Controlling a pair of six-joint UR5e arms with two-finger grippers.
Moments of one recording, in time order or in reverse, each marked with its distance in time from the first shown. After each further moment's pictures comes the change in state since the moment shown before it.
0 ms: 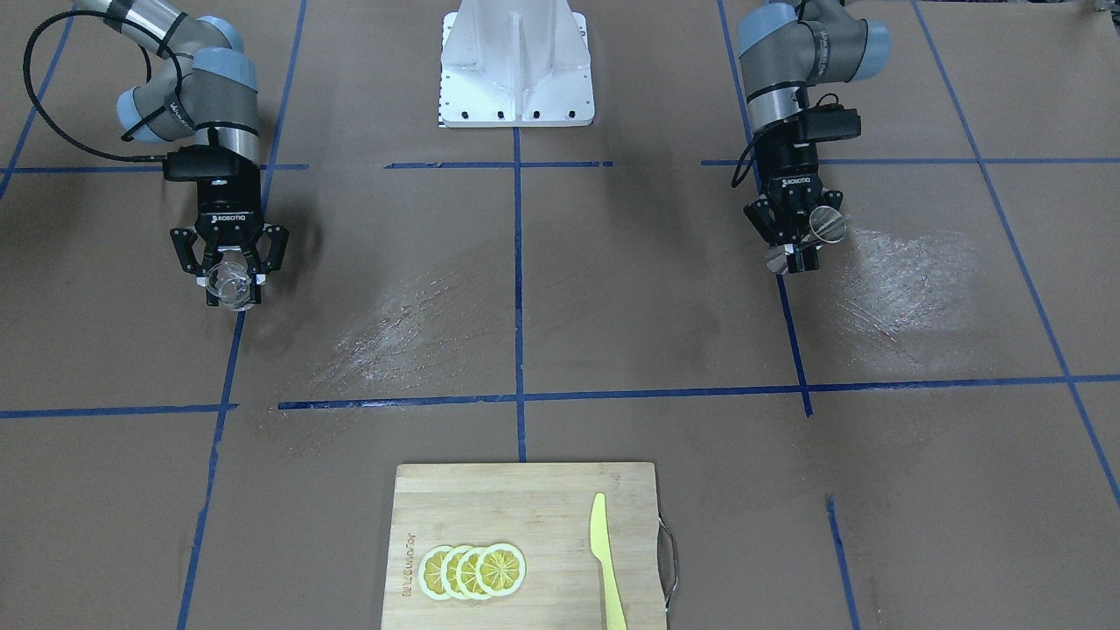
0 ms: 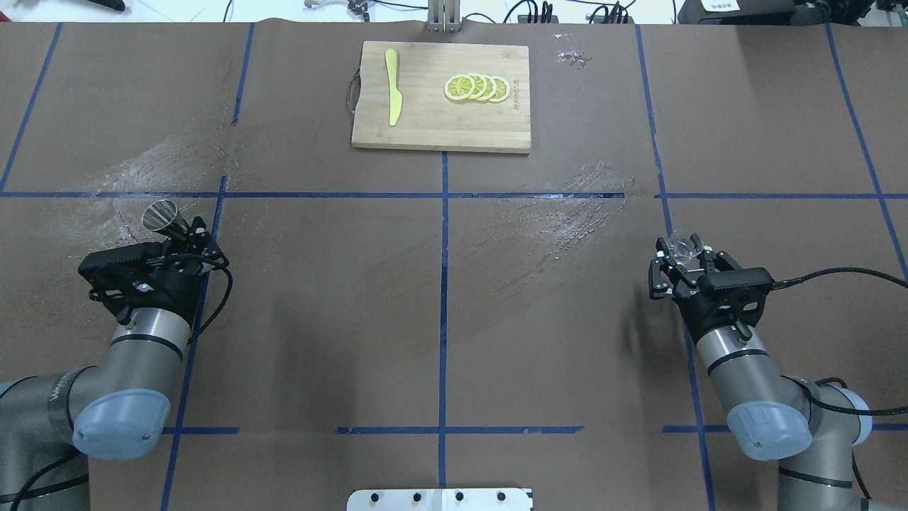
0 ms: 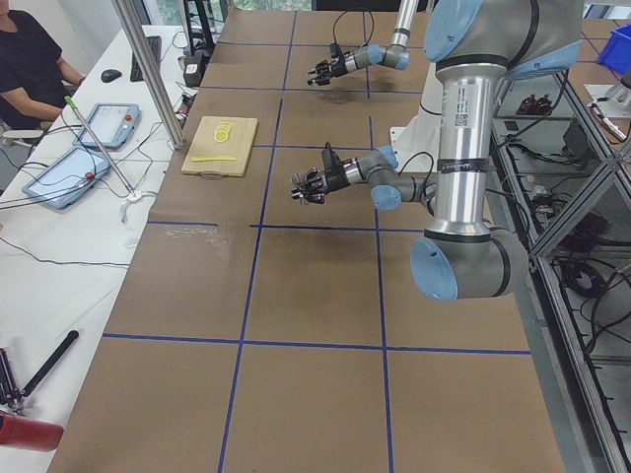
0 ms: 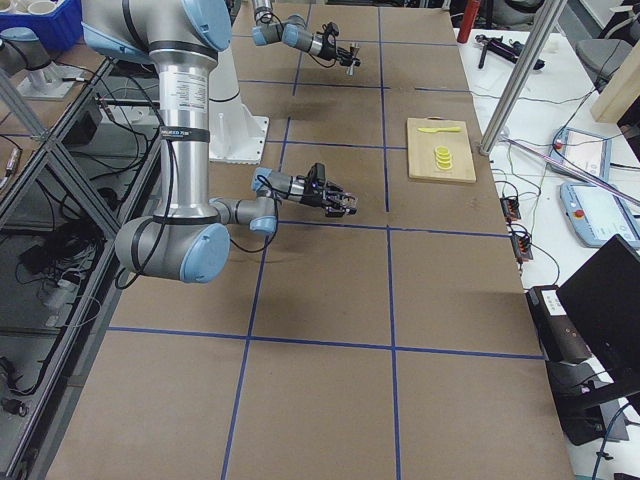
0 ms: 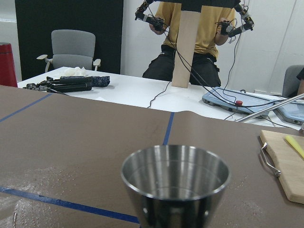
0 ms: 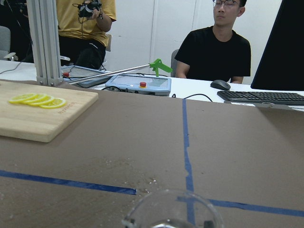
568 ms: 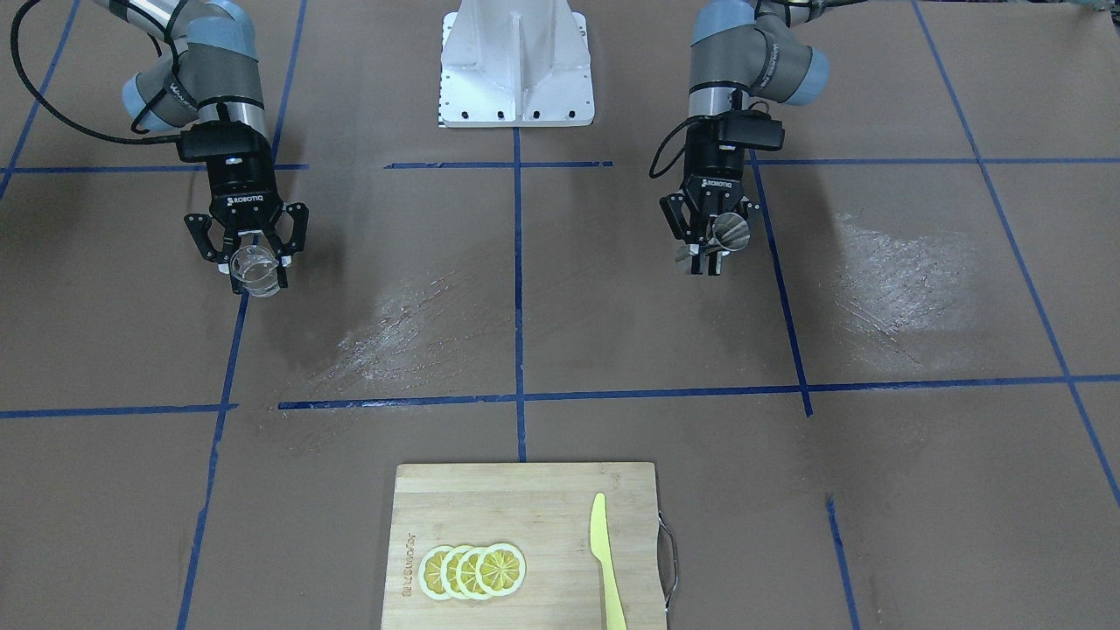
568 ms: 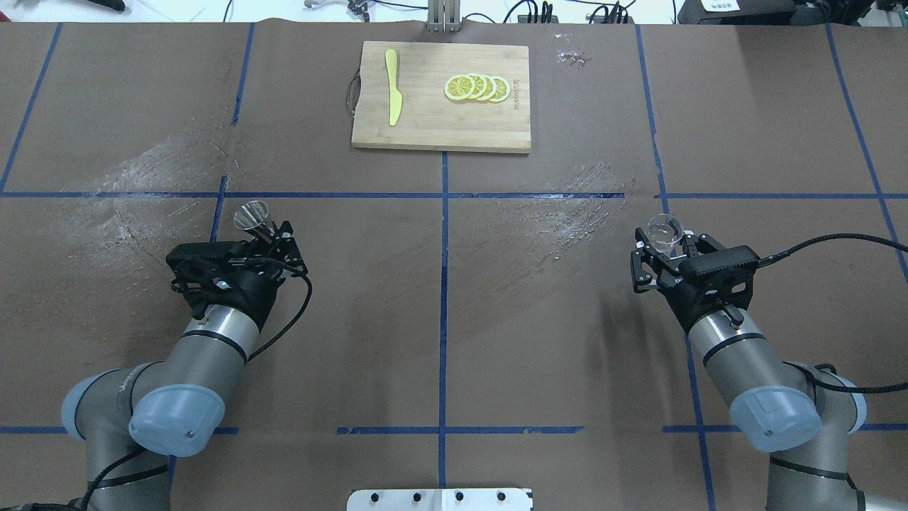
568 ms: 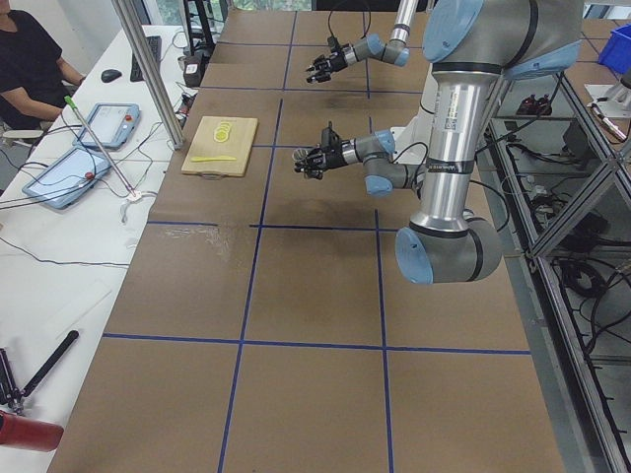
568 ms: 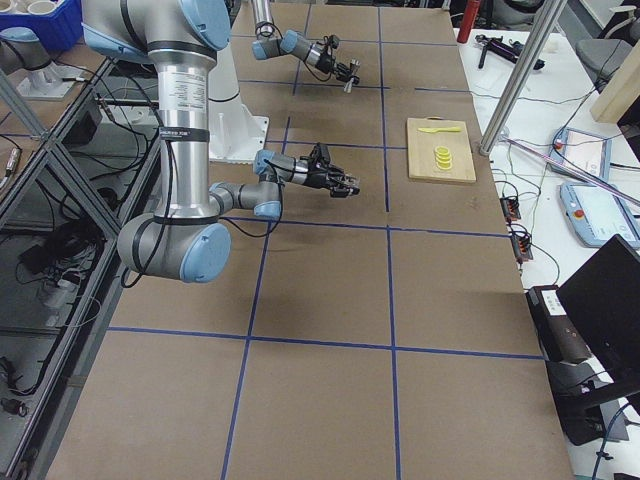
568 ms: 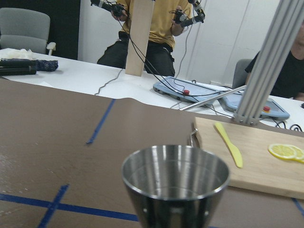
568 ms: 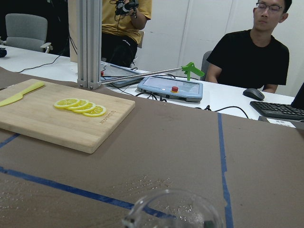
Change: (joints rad) left arm 0.016 -0.190 0.121 -0.249 -0.113 0.289; right arm 0.041 0.025 0.082 0.004 0.111 -0.210
